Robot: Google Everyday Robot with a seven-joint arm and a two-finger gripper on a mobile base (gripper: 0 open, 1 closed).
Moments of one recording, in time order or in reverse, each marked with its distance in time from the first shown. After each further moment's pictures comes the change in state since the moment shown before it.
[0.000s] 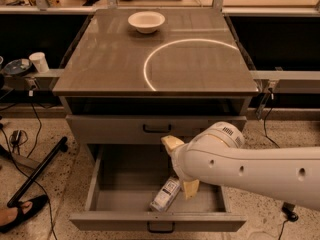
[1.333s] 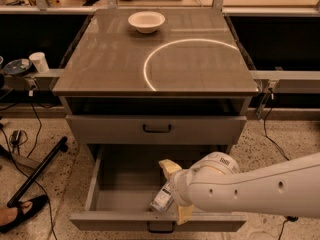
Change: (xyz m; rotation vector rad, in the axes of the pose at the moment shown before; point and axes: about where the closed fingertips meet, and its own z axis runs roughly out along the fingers) arm -0.026 0.063 0.054 -0.025 -0.108 0.088
